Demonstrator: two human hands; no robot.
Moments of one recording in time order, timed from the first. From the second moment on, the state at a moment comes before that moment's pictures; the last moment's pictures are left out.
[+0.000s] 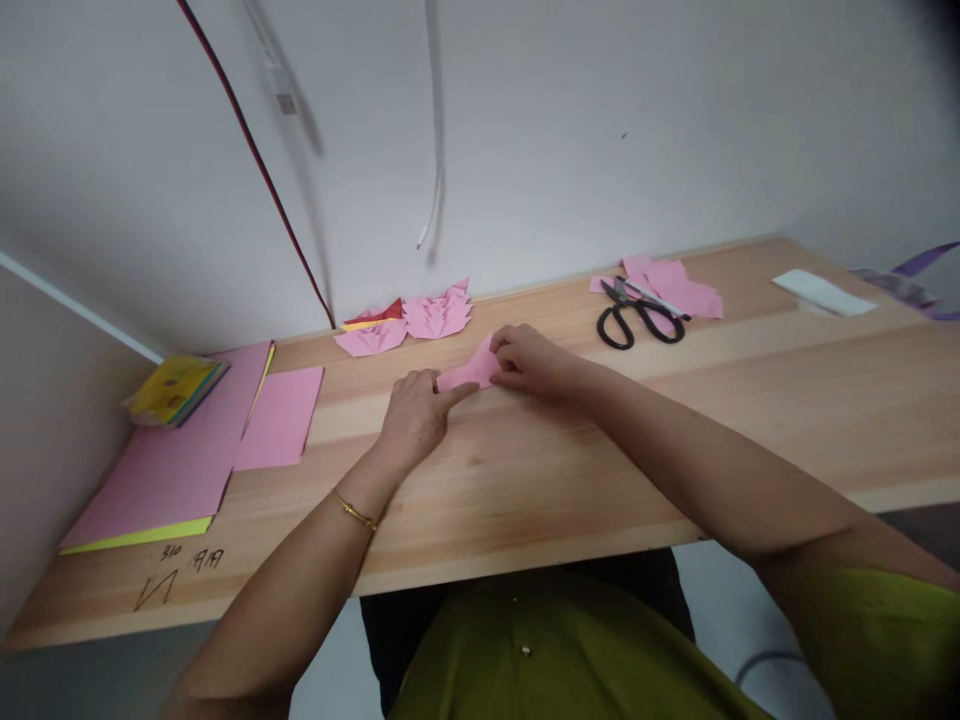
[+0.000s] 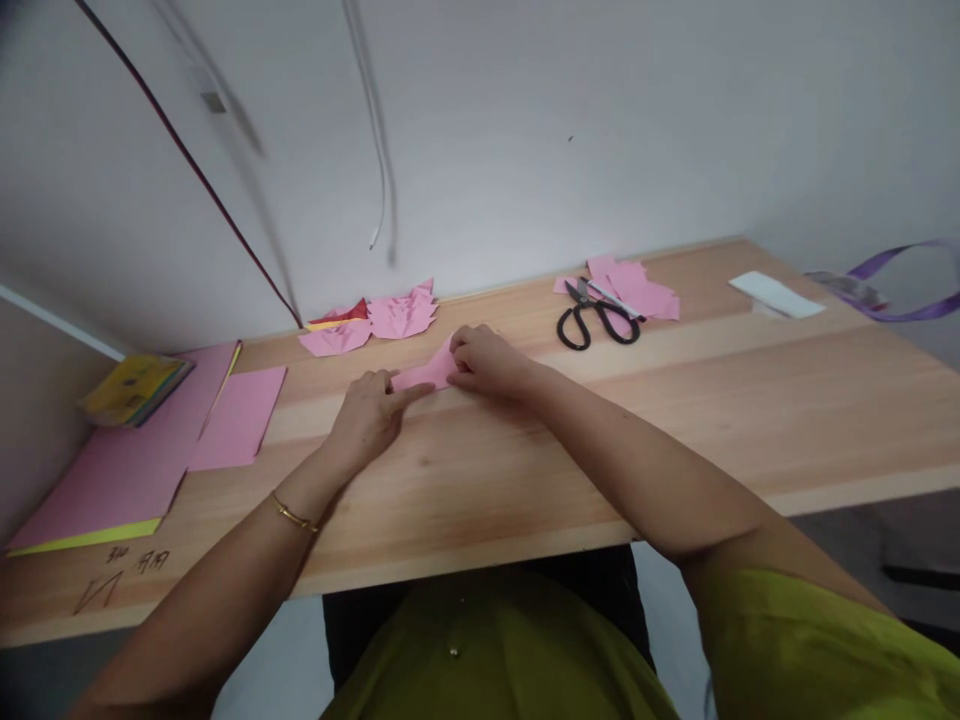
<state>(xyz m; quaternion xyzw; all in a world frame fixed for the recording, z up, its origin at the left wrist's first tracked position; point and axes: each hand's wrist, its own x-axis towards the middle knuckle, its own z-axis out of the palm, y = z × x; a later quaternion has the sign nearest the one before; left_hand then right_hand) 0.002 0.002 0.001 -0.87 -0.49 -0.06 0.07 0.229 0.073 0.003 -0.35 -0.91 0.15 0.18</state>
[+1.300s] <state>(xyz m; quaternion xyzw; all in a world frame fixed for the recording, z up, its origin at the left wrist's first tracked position) 0.007 -0.003 0.009 -0.90 -0.42 -0.07 0.08 0.226 0.060 0.002 -0.33 -0.92 0.09 0.21</state>
